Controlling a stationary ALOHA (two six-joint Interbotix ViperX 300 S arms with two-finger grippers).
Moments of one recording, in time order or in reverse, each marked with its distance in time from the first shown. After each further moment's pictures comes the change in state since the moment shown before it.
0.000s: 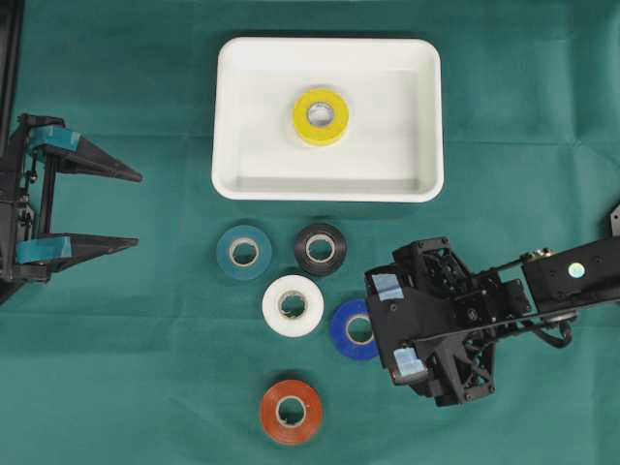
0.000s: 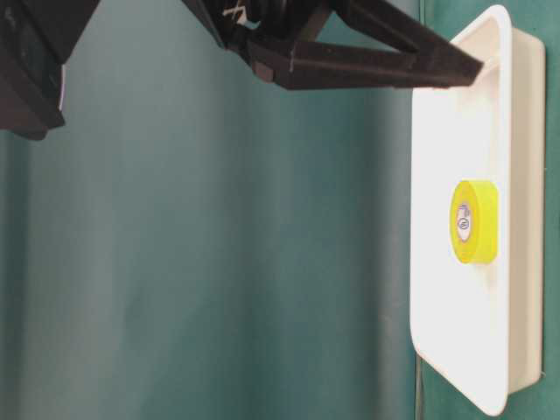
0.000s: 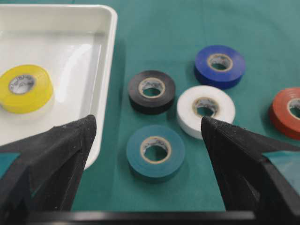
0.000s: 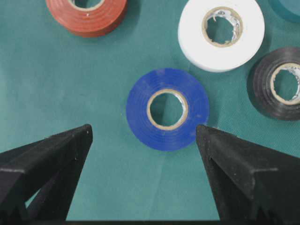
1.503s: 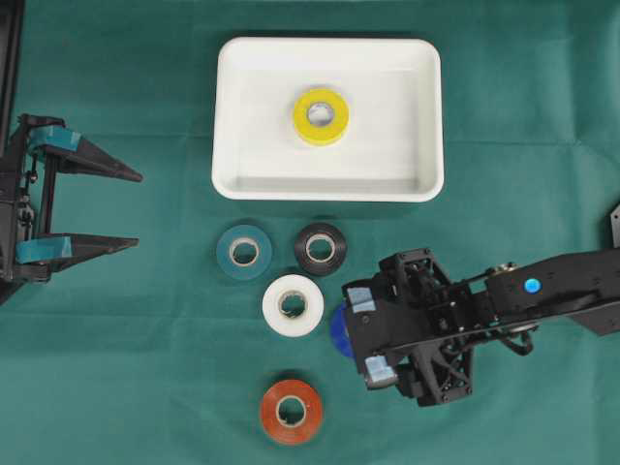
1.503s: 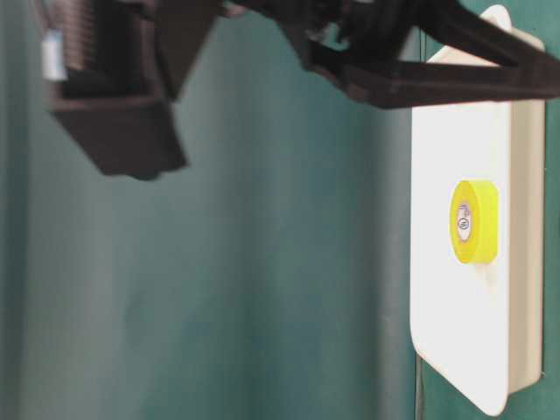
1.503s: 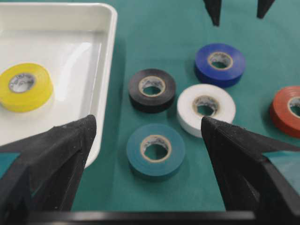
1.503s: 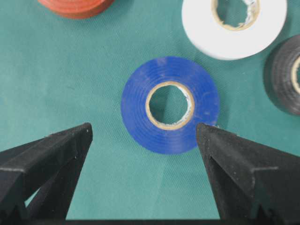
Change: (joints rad) left arm 0.000 0.002 0.000 0.000 0.005 0.003; right arm 0.000 0.124 0.000 -0.003 -0.063 0.005
